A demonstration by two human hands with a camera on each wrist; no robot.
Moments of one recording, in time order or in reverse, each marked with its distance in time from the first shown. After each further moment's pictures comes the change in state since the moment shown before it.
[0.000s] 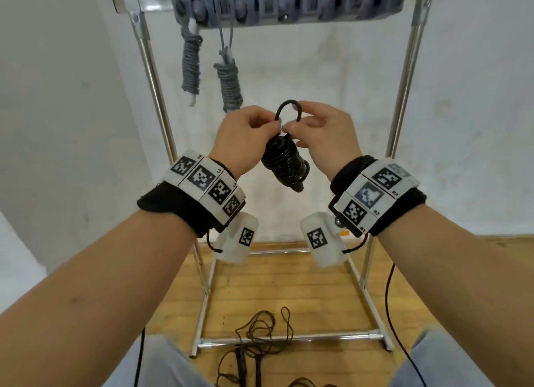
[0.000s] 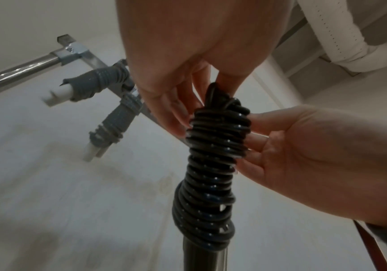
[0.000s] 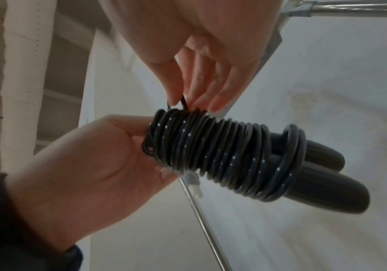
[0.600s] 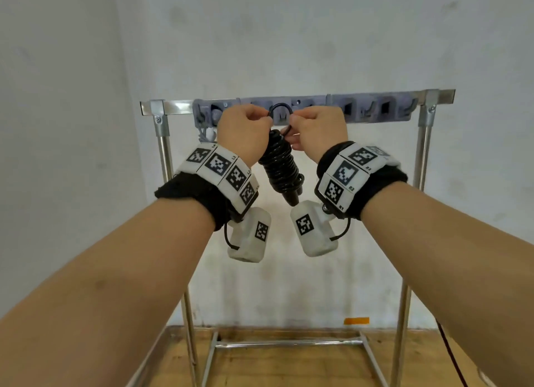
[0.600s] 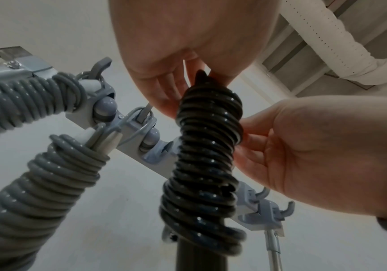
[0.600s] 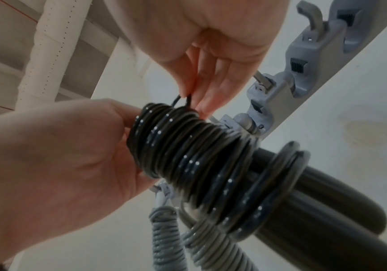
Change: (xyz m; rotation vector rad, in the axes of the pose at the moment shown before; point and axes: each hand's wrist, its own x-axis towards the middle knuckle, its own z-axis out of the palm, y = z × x) left_hand 0.153 0.064 -0.028 0.092 0.332 0.104; right_hand 0.155 -0.079 0.032 -0.076 0.048 -0.102
